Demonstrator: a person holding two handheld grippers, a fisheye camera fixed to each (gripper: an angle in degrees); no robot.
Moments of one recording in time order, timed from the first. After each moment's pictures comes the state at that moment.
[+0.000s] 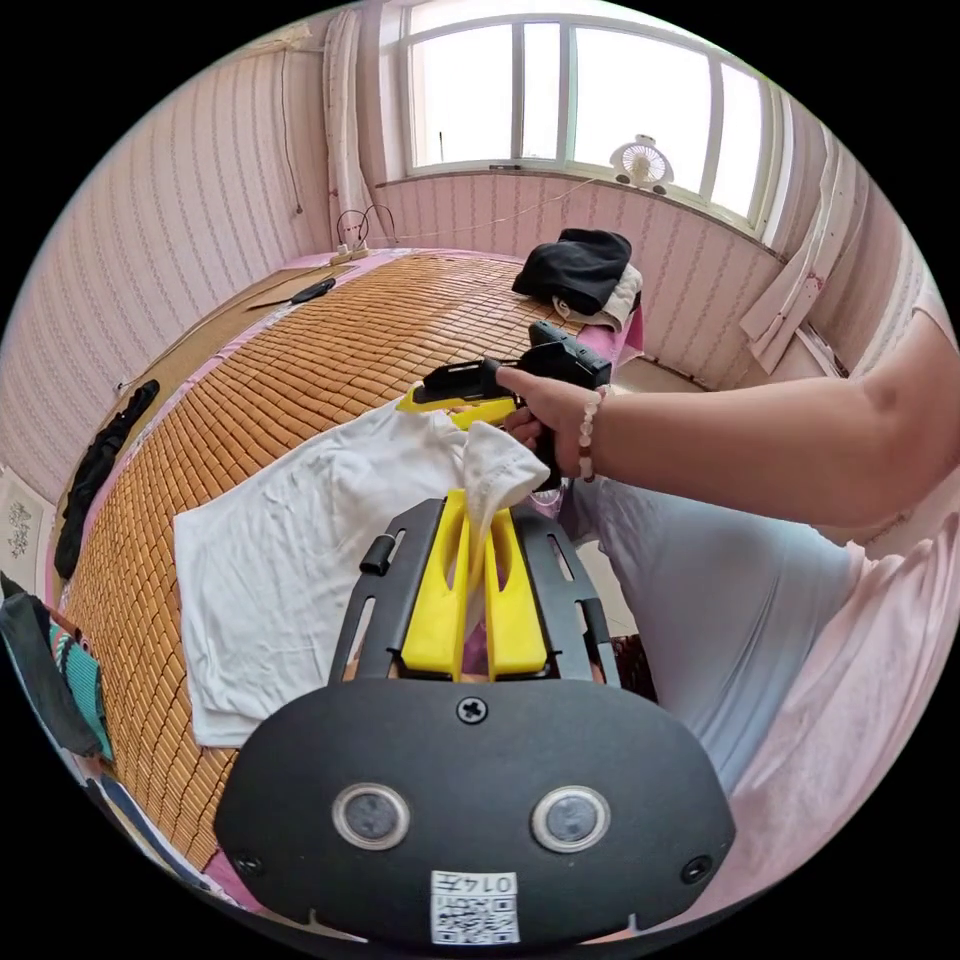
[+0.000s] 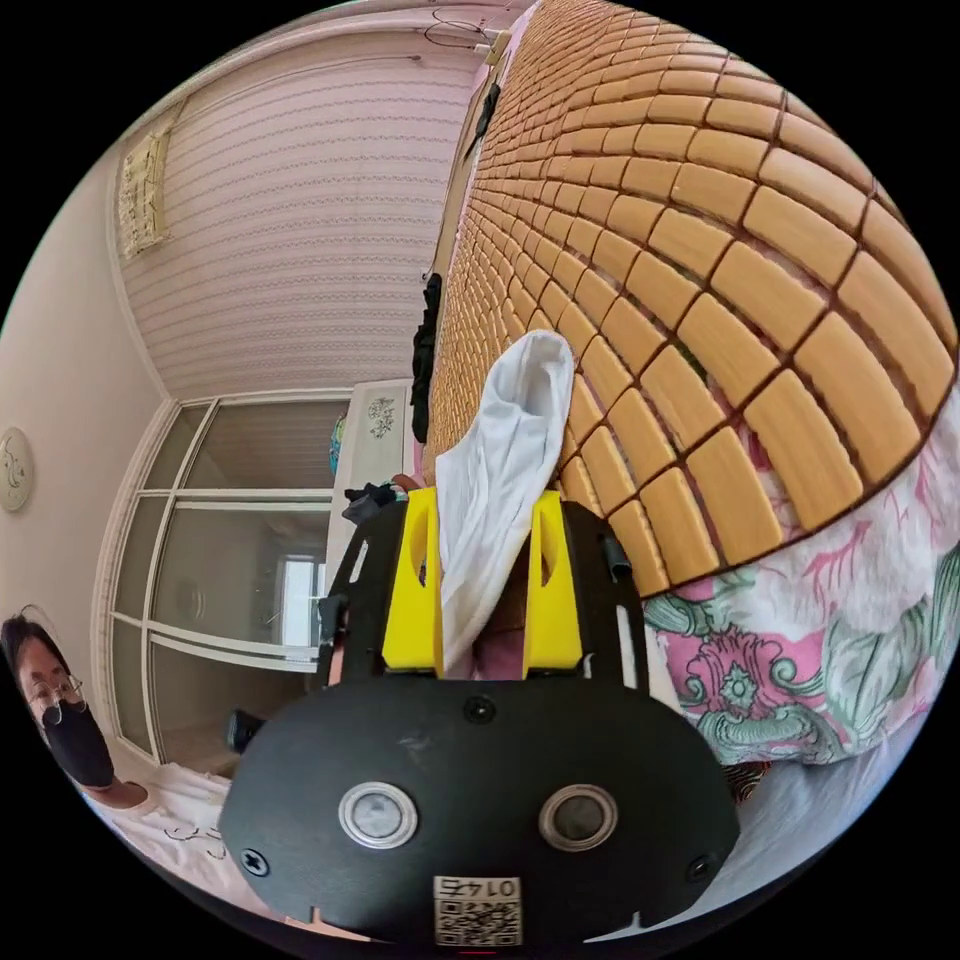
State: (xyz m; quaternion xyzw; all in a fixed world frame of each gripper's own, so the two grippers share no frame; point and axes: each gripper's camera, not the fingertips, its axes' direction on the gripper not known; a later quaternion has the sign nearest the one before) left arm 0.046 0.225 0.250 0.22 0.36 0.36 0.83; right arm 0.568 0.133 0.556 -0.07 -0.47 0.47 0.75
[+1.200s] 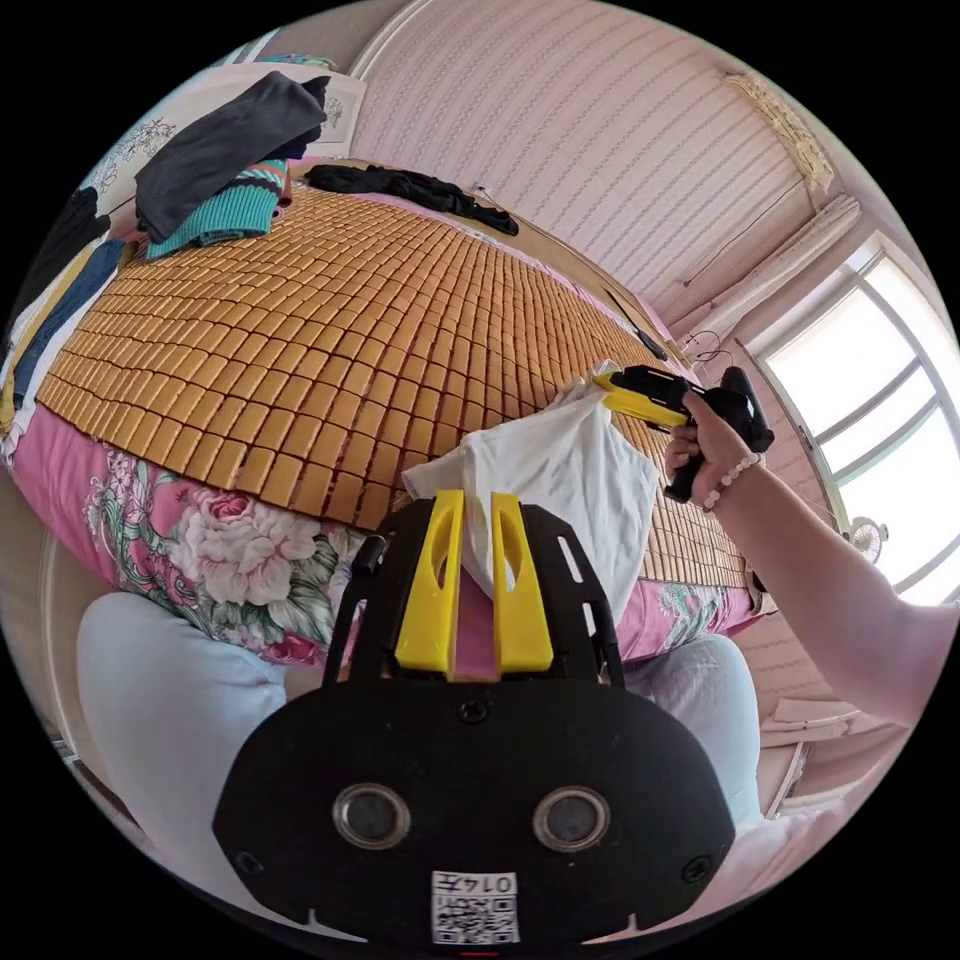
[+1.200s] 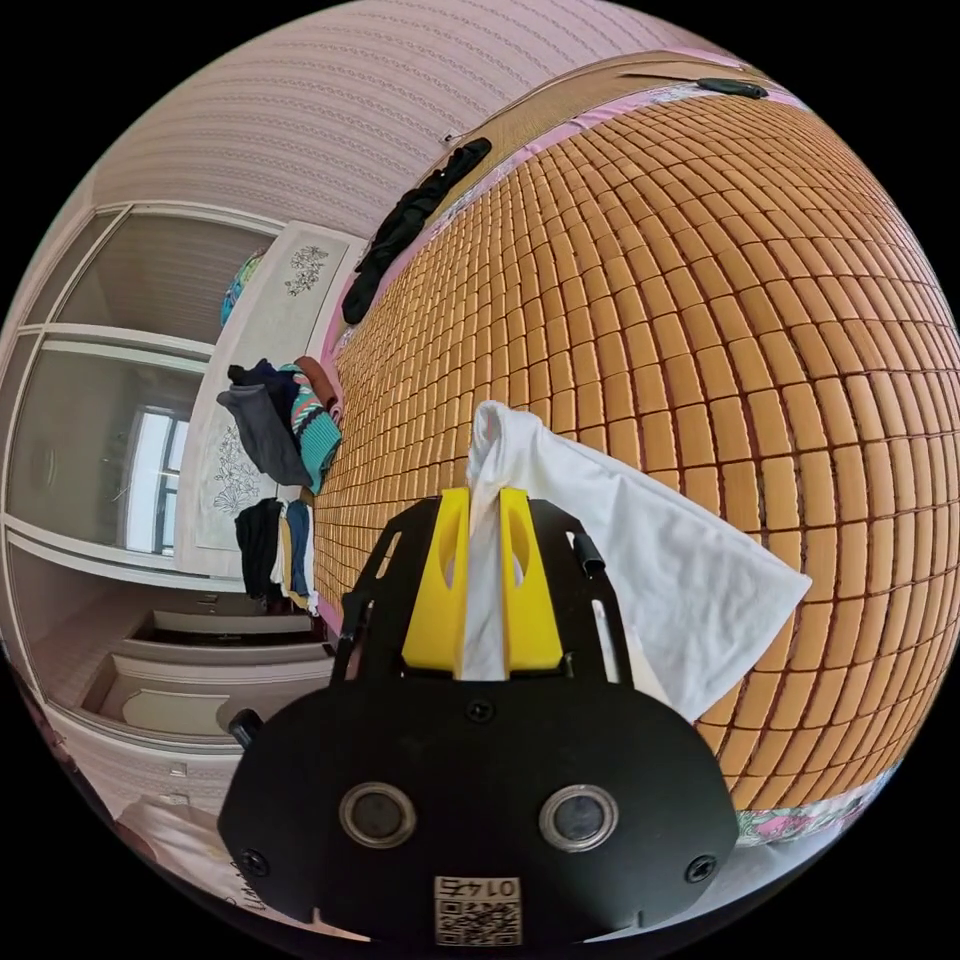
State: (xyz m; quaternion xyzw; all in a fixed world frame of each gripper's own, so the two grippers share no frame) left arm -0.182 0.144 0.399 0.08 0.38 -0.17 0.91; right arm 0.283 -0.086 0.569 -0.21 -0.38 0.18 0.88
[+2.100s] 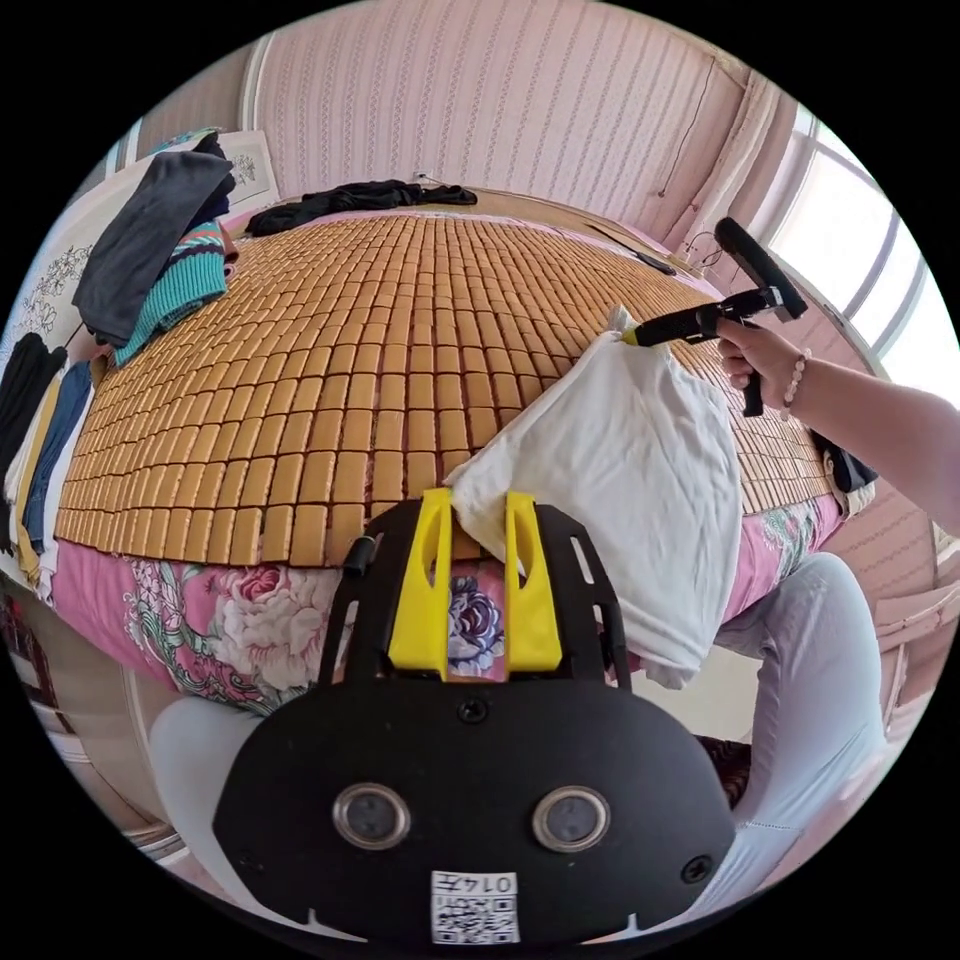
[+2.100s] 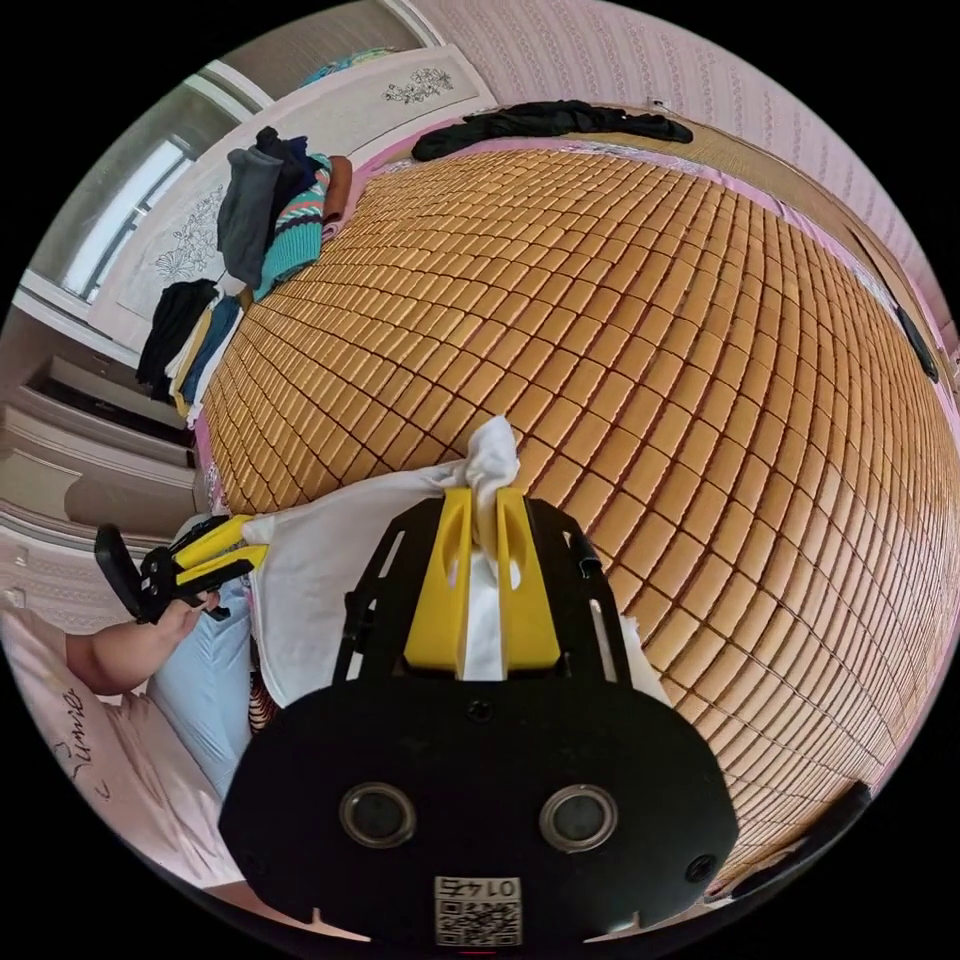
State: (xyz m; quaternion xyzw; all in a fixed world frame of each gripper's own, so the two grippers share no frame) left arm -0.122 0.129 0.393 0.10 0.34 -0.02 0.94; right arm 0.216 -0.051 0.504 -0.21 -0.31 -0.12 0.92
